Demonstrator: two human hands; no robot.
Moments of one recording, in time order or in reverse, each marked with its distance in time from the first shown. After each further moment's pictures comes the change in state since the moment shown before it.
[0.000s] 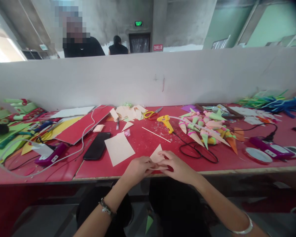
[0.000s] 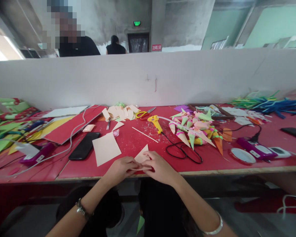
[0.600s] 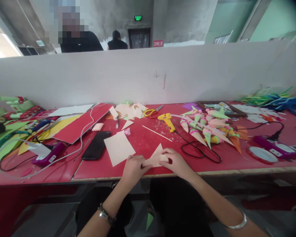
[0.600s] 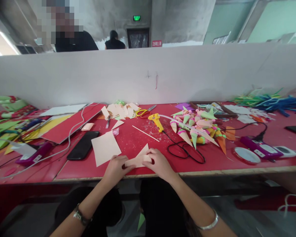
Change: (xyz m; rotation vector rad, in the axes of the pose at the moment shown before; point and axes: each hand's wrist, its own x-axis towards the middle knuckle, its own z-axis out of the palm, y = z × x) left_hand 0.000 -0.003 0.008 0.032 0.116 -0.363; right_hand 0.016 0.013 0.016 0.184 0.219 0.201
